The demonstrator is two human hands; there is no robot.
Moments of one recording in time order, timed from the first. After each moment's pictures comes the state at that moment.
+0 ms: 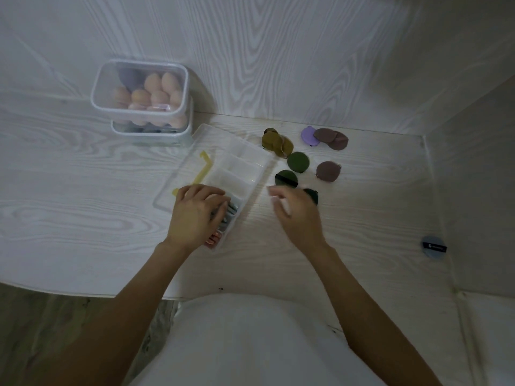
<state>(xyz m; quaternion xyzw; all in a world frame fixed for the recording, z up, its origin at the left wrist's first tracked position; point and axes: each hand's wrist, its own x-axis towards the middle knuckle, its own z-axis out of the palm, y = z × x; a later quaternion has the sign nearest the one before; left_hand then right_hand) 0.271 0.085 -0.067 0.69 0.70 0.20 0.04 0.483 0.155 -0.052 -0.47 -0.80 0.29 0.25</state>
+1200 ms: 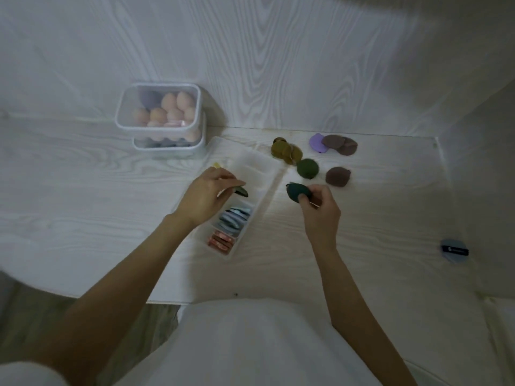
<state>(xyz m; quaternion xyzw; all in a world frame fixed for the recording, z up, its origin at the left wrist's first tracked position) 0.240 0.128 -0.044 0.75 0.61 0.22 0.09 0.476 0.158 -0.045 -0.64 -0.52 0.42 0.39</state>
